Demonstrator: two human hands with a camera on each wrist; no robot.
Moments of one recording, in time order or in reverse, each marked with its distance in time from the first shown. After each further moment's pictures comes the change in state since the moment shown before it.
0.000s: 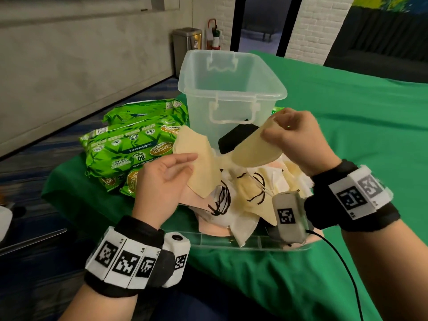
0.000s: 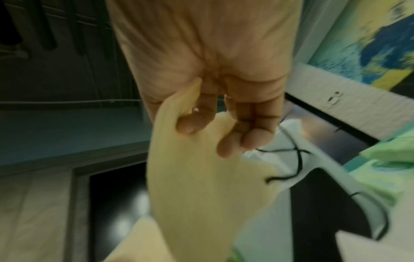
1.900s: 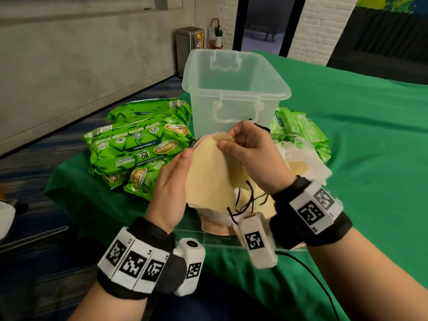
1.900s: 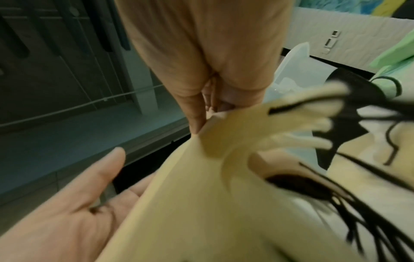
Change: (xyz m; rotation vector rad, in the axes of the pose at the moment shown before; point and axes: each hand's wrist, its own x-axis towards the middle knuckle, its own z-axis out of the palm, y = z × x) left_hand -0.012 0.015 0.011 -0.291 -0.040 -0.060; right_hand -0.020 -0.008 0.059 0.393 -0.218 -0.050
